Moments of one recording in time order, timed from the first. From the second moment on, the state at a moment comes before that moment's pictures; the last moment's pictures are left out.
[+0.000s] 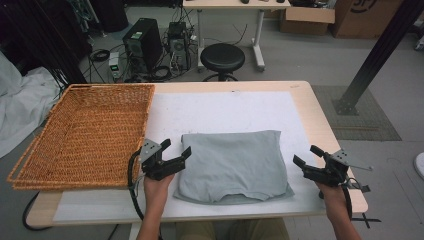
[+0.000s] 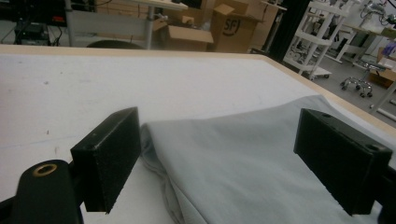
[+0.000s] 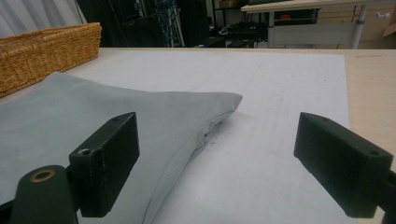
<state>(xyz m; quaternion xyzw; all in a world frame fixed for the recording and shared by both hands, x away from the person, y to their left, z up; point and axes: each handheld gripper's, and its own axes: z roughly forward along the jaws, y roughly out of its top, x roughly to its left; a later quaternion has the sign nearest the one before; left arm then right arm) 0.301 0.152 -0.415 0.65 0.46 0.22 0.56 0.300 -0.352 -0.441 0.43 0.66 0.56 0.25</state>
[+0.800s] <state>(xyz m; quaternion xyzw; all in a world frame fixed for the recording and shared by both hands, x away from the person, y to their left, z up) 0.312 0.155 -0.408 0.68 0.45 0.18 0.55 0.300 -0.348 -0.421 0.43 0.67 0.55 0.26</state>
